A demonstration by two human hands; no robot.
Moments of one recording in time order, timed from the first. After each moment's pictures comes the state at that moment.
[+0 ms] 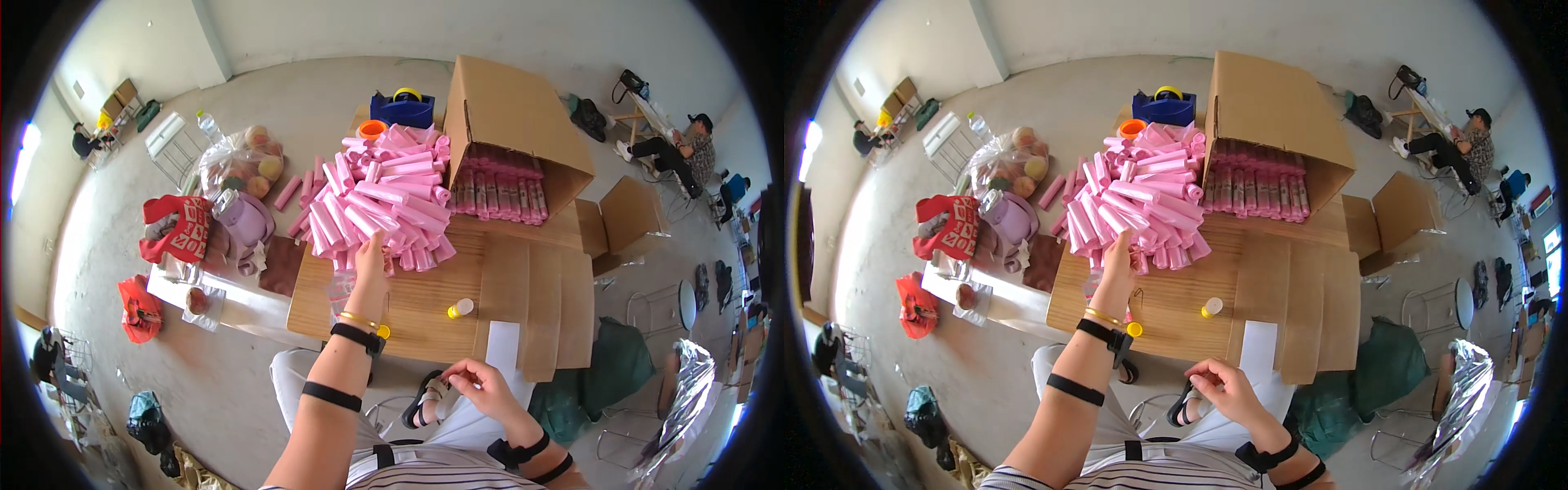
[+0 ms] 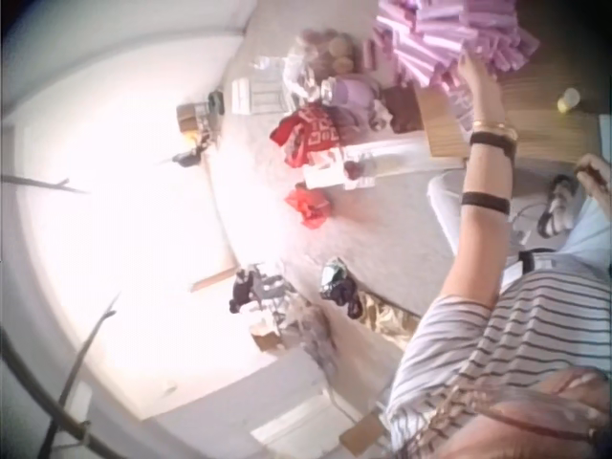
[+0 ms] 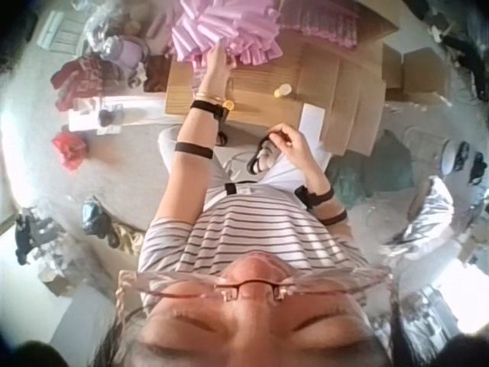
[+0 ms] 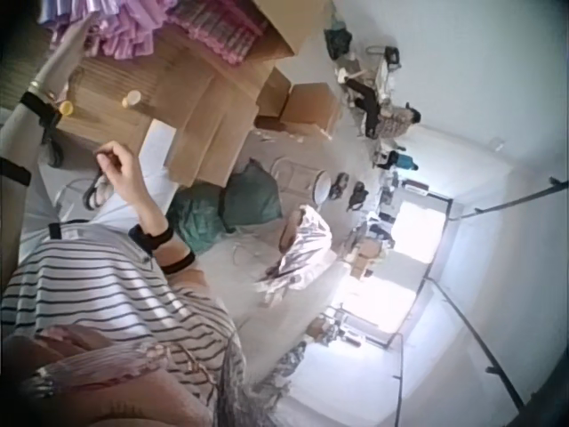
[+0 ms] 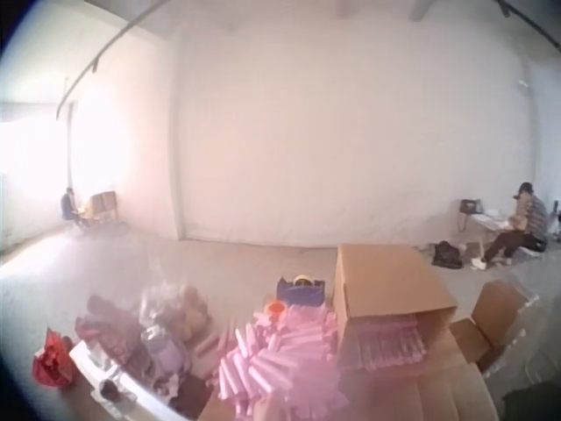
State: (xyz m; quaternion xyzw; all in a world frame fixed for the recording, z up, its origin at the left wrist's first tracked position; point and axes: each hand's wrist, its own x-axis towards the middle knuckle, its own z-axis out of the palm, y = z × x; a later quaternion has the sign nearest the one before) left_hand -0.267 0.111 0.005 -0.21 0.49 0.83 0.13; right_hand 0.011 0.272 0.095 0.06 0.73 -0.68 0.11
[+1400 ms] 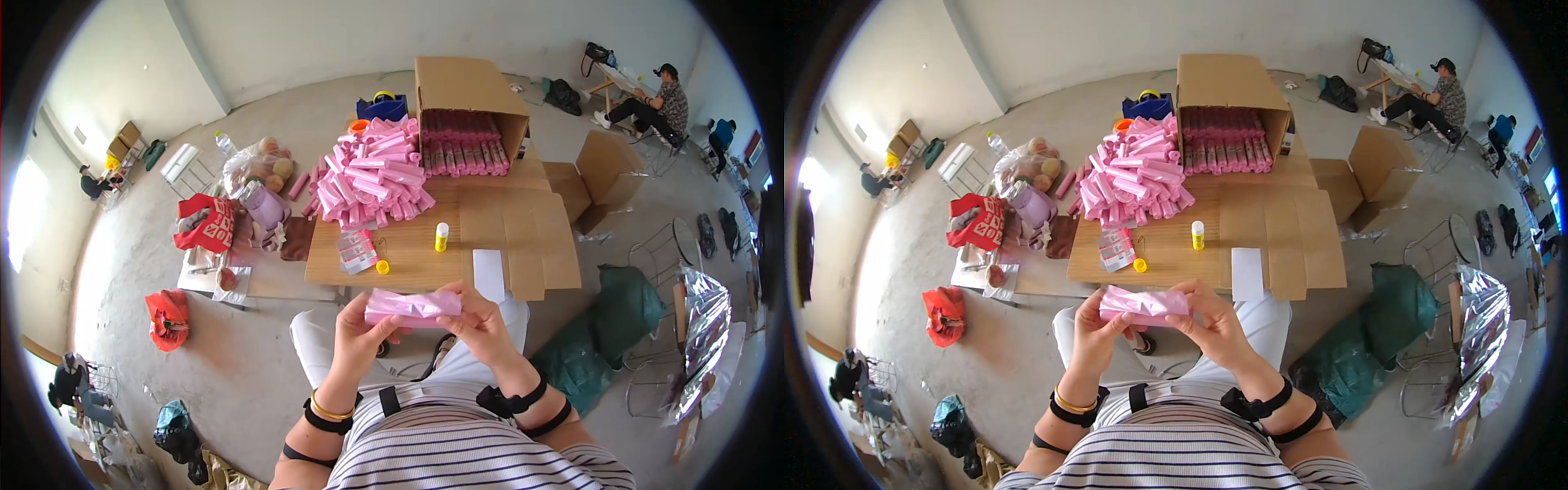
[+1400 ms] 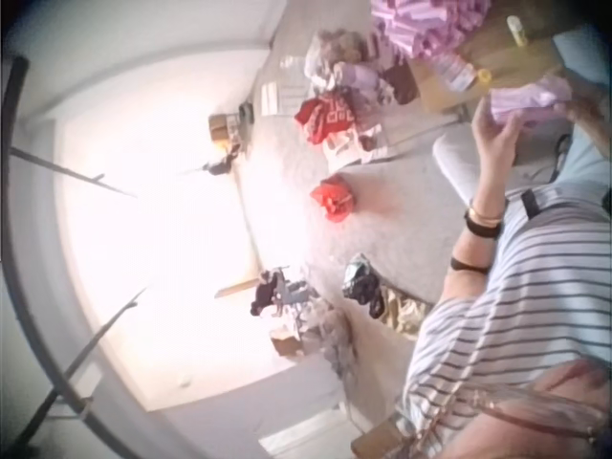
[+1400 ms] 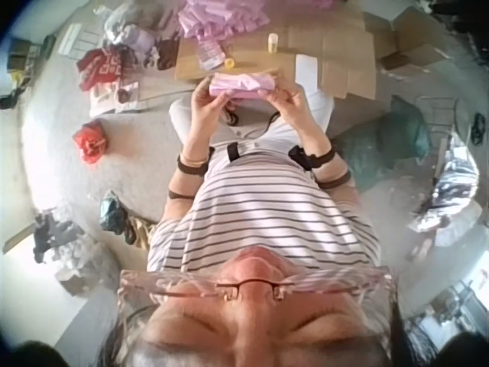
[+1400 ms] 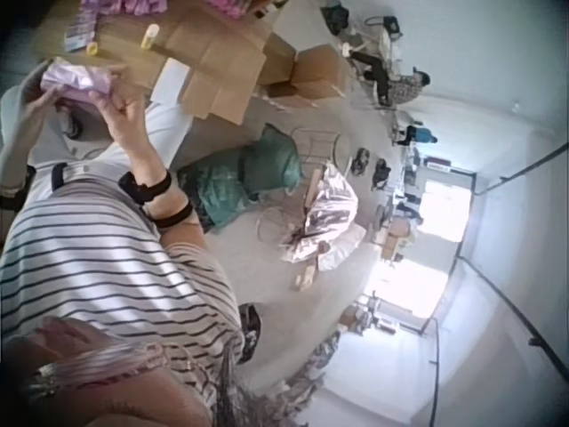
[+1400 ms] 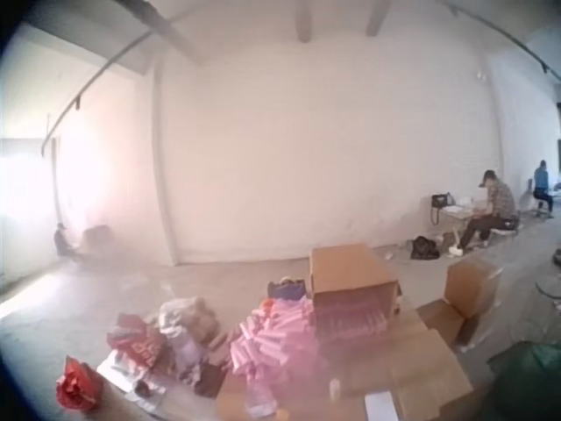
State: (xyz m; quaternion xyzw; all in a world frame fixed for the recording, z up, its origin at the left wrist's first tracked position) left_hand 0.059 0.028 0.183 0.13 0.58 0.79 0.16; right_hand 0.116 0.230 0.179 -0.12 0.66 -0.73 -0.10
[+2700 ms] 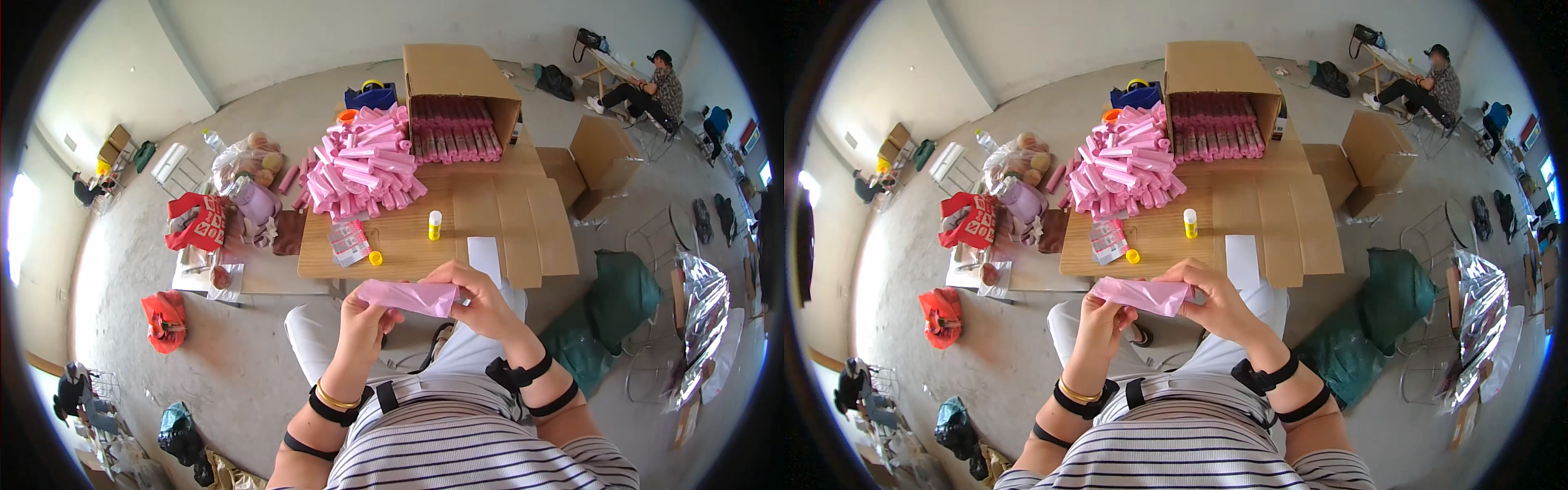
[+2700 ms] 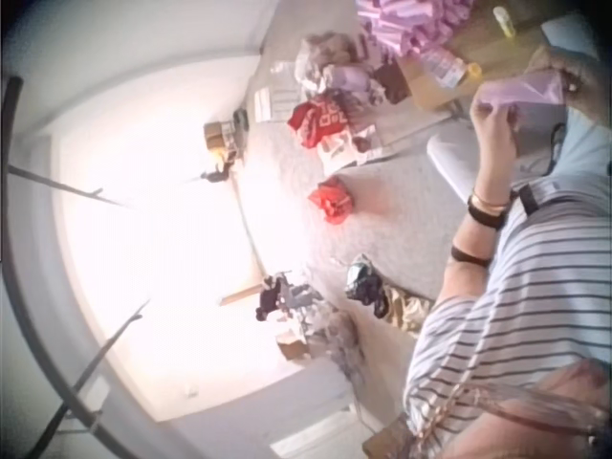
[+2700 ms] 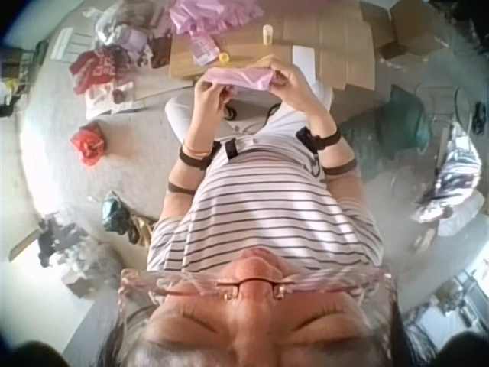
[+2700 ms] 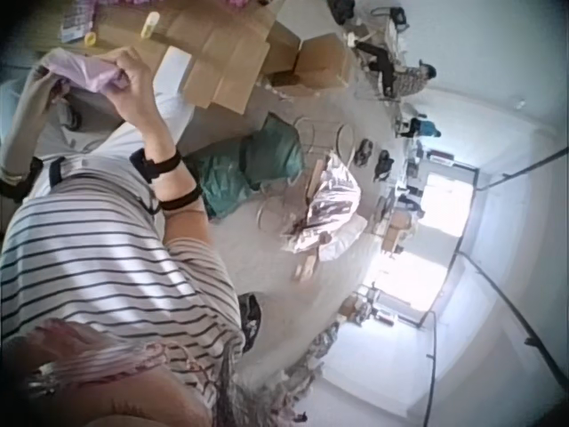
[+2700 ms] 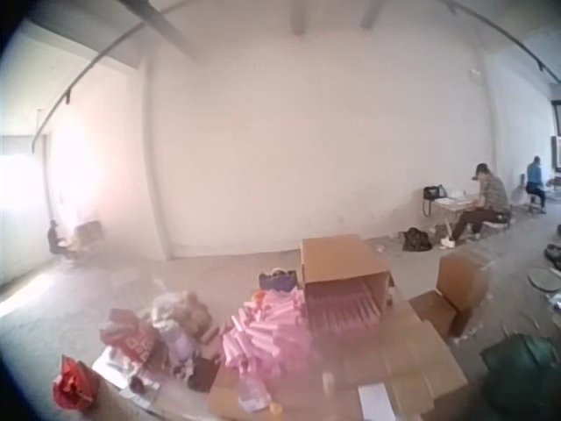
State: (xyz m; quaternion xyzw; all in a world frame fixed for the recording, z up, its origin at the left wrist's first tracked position) left_hand 0.048 0.044 0.168 0.01 0.53 0.82 0.21; right_hand 0.092 0.257 0.175 -0.15 0.76 -0.63 -0.02
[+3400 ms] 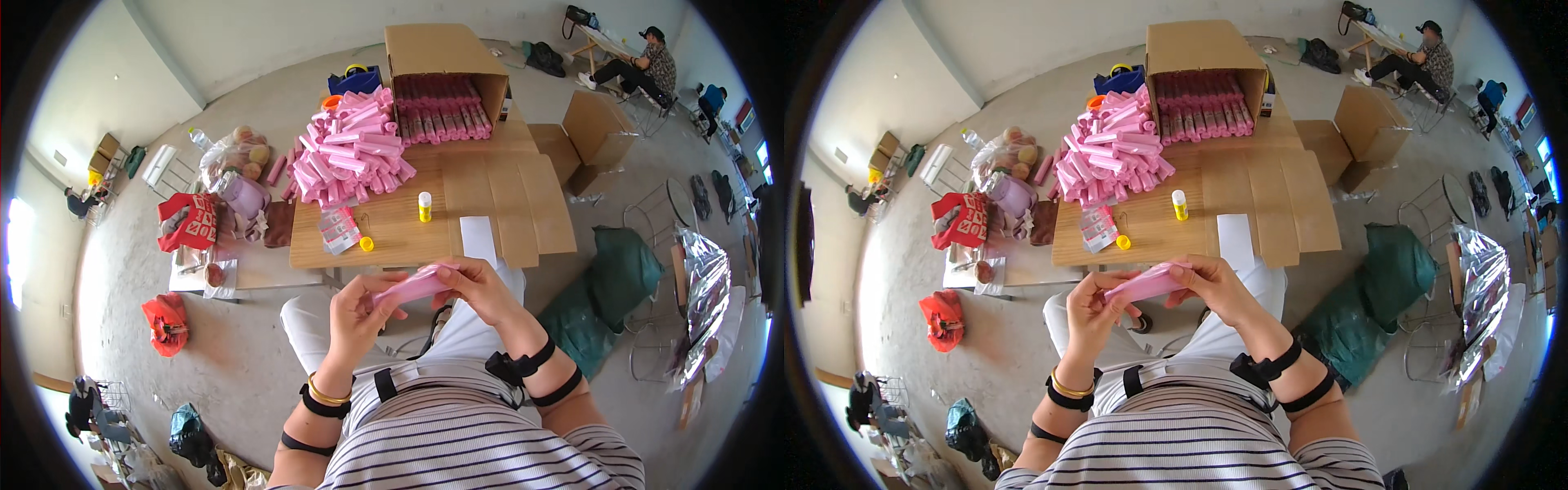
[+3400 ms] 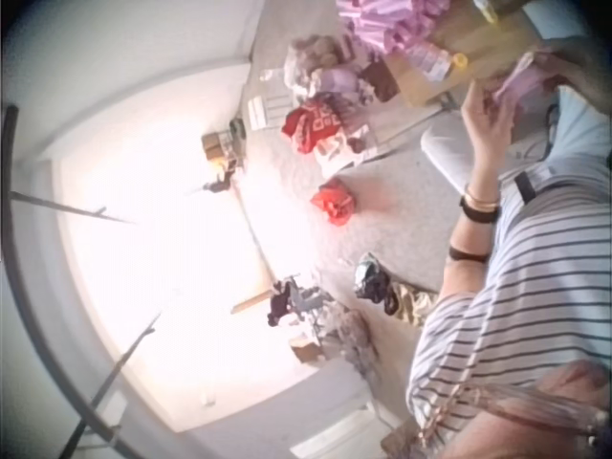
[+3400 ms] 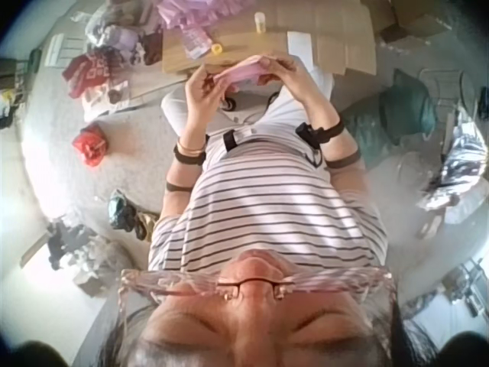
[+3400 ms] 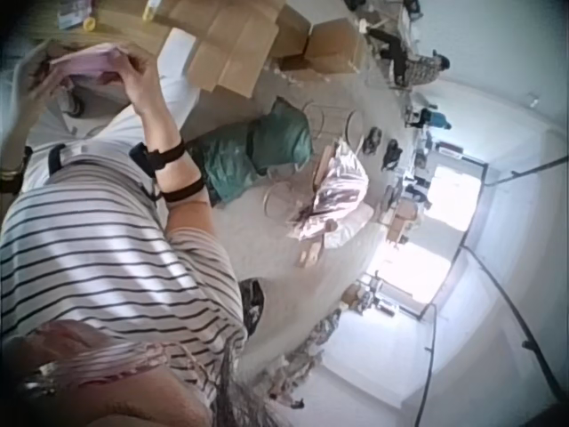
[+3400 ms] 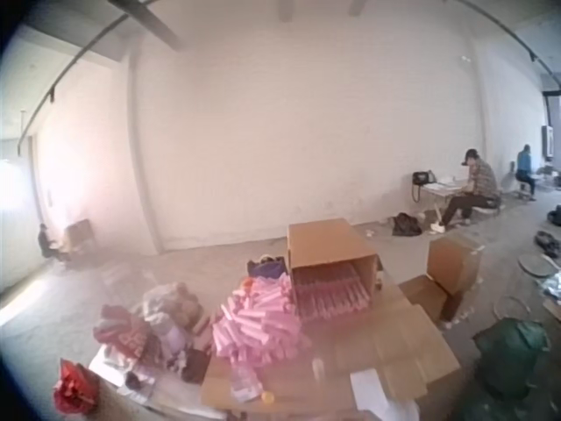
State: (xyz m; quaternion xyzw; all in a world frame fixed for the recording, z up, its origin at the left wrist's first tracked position) left_hand 0.057 0.048 0.178 0.21 0.63 0.73 0.13; right_hand 0.104 0.262 0.155 0.01 0.56 -0.83 0.09
